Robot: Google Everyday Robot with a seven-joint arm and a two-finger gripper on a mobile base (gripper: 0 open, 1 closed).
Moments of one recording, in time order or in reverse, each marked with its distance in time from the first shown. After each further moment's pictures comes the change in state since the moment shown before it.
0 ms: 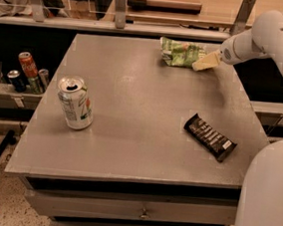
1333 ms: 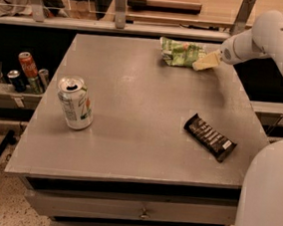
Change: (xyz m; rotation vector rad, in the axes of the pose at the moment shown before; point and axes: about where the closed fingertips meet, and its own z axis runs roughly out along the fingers) arm 0.000 0.000 0.000 0.000 -0.001 -0.001
